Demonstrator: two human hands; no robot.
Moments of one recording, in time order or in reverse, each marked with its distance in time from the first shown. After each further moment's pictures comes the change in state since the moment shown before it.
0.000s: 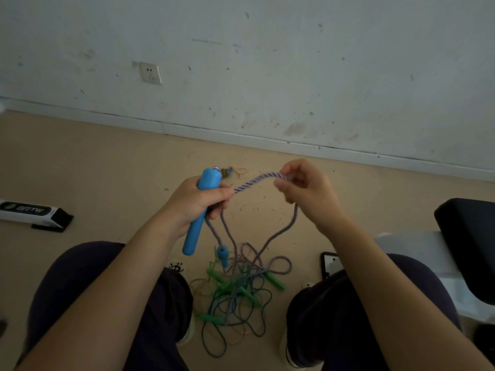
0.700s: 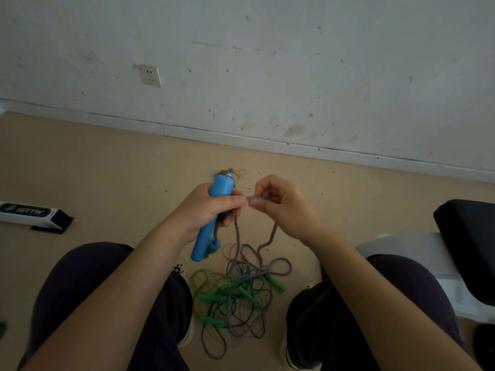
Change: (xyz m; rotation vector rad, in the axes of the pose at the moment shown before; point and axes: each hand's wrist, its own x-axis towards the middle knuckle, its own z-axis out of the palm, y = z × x) left_hand -0.006 0.003 0.017 -0.018 -0.126 -0.007; right_hand -0.008 0.001 0.032 -0.093 -0.184 -0.037
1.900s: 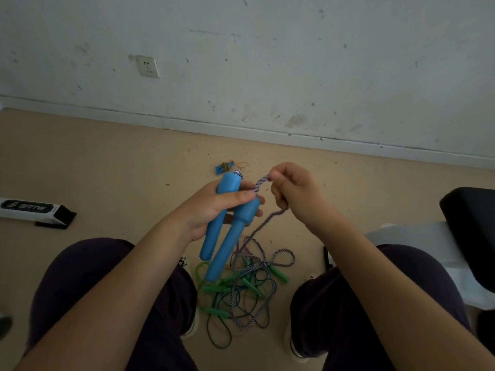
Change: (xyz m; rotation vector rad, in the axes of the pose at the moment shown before) left_hand 0.001 -0.007 0.005 -0.145 -0.154 -0.101; right_hand -0.001 -0.001 -0.010 0.027 0.126 0.074
